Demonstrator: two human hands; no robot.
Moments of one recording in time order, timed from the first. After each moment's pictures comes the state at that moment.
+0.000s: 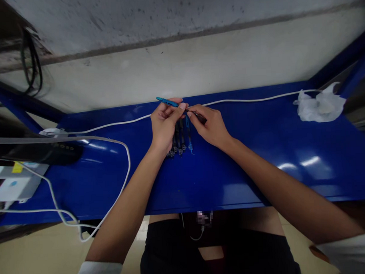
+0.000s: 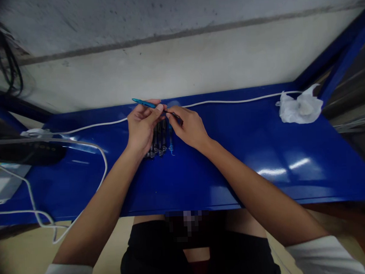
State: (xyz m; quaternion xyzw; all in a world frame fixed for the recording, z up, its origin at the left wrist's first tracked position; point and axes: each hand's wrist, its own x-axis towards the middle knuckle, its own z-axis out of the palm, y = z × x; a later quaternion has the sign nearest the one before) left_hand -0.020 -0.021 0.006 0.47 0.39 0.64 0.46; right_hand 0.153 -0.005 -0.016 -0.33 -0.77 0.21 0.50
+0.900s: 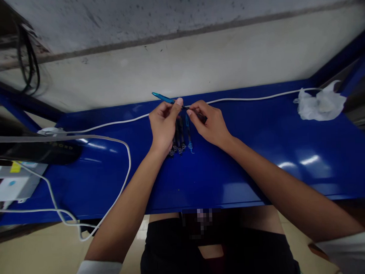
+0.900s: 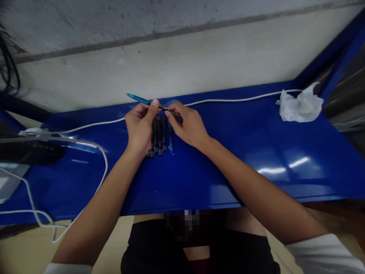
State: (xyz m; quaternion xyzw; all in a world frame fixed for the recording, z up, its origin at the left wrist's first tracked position) left_hand -0.015 -0.023 0.008 0.49 0.46 0.65 0.36; right_hand 0.153 -0.009 -0.010 -0.36 -0.76 0.21 0.50
